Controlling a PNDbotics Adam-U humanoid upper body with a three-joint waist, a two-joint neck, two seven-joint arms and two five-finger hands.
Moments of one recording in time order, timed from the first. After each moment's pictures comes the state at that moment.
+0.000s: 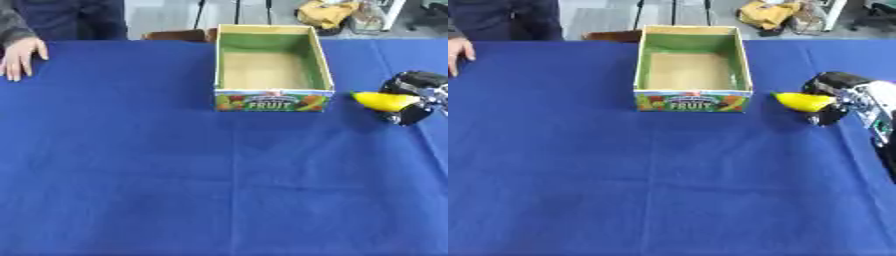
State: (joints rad) left arm -0.20 0.36 0.06 -1.88 0.25 -0.04 0.08; right arm -0.71 -0.74 0.10 -0.88 0.93 -0.21 0.38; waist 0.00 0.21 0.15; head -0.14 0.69
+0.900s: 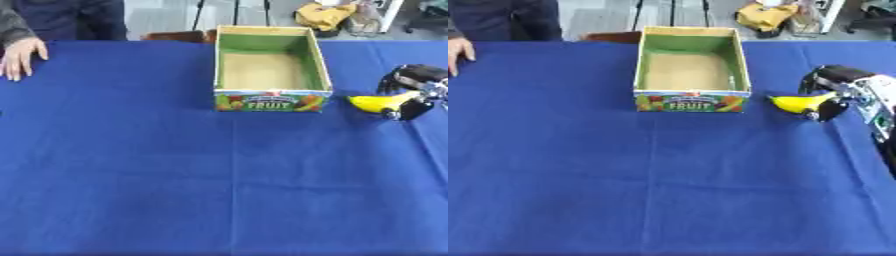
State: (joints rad) left arm -0.20 0.36 0.06 -1.88 0.25 -0.04 0.08; right arm -0.71 -0.74 0.11 -0.90 0.93 -0.22 0.38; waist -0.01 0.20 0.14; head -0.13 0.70
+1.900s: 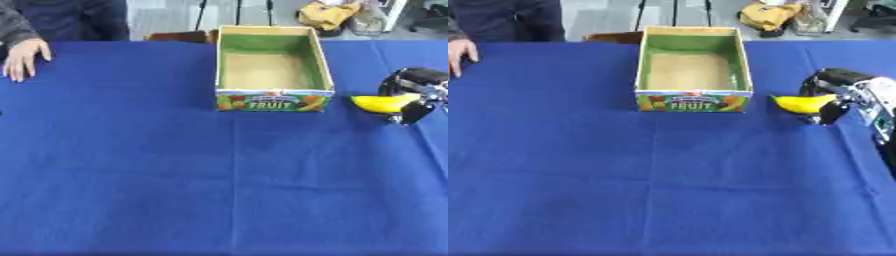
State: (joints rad) left arm -0.20 0.36 0.06 -1.88 0.25 -0.04 0.08; right arm -0.70 -0.74 0.11 -0.89 0.95 -0.23 0.38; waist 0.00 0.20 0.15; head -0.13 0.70
